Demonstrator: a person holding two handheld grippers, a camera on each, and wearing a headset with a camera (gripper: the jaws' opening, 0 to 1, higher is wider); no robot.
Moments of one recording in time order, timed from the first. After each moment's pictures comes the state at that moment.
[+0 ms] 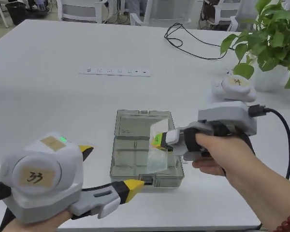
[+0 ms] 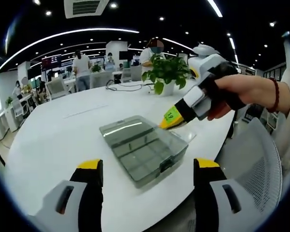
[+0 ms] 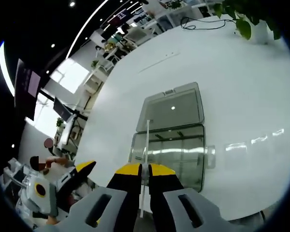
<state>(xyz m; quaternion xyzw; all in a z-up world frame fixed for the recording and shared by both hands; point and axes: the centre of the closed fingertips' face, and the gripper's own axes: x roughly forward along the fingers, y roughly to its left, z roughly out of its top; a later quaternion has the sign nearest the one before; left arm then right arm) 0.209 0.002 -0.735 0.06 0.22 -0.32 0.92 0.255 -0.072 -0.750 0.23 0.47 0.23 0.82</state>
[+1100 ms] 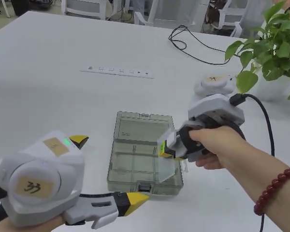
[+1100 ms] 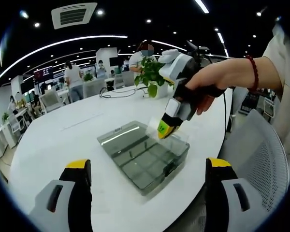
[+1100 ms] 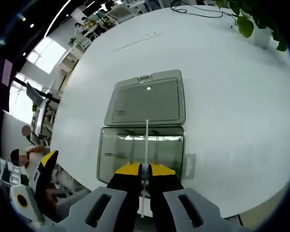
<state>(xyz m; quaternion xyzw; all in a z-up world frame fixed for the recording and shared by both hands) 0.219 -0.003 -0.731 0.10 0.19 -0.35 0.91 0.277 -0.095 -0.791 0.14 0.57 0.16 0.79</state>
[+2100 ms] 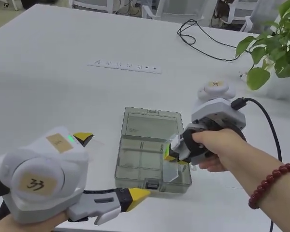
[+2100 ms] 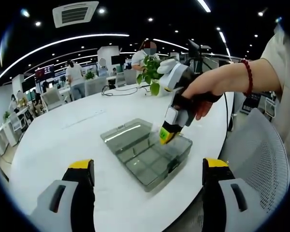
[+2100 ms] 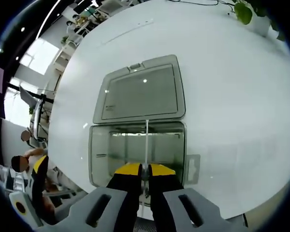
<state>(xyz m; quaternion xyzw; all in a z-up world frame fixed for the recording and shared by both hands) 0.220 0.007 -0.734 0.10 0.20 -0.34 0.91 0.282 -0.092 -0.819 0.15 0.60 0.14 0.77</state>
